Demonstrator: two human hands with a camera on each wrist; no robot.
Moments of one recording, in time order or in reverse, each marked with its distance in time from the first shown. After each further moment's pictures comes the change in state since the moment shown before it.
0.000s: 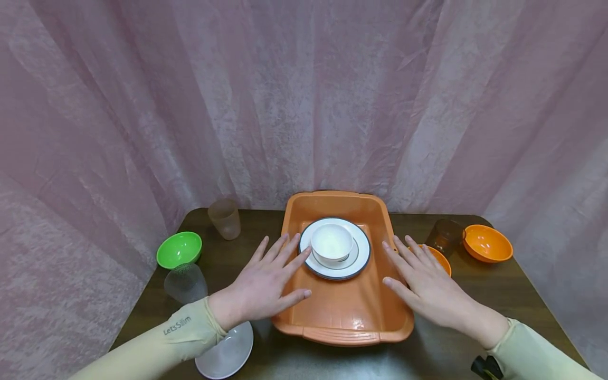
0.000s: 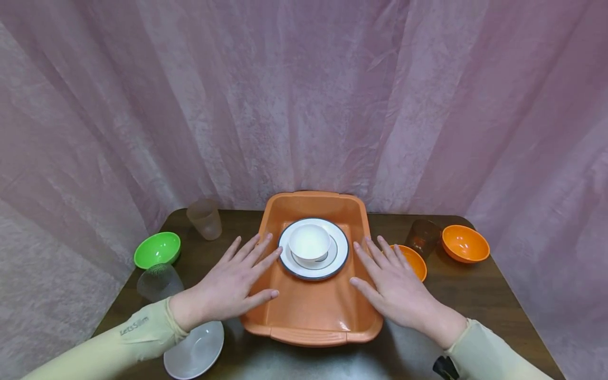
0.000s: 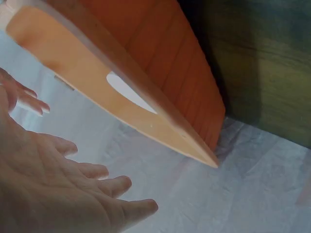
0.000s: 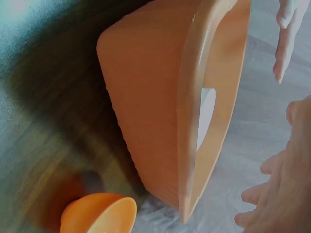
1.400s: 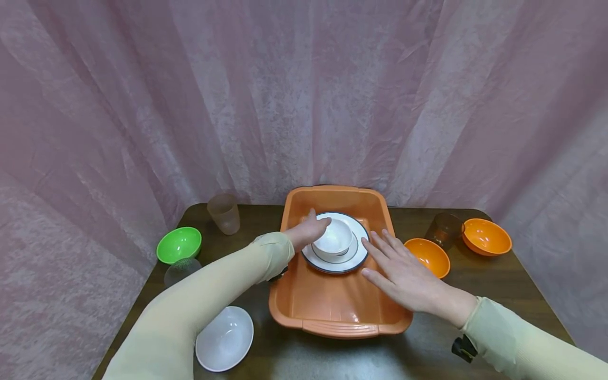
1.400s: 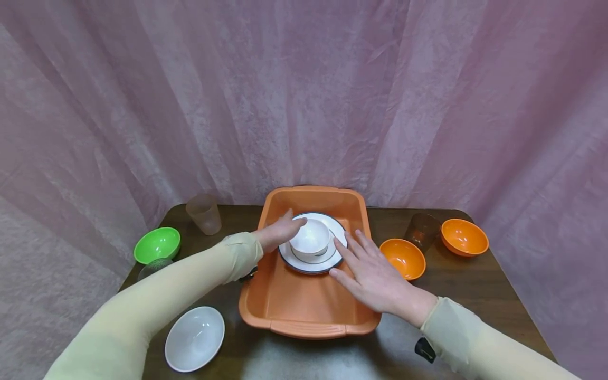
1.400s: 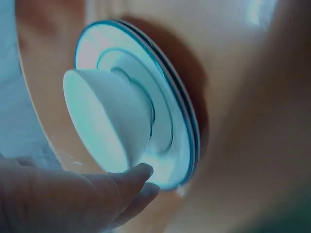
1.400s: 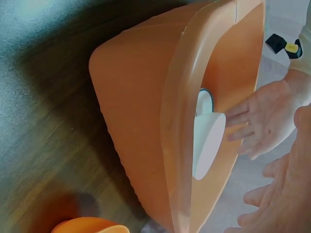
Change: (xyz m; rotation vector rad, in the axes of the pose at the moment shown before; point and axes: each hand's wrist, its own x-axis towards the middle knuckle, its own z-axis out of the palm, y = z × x) left_hand 0.149 -0.005 0.029 -1.065 -0.286 -0.661; right_hand 0.027 -0.017 0.009 0.068 -0.094 0.012
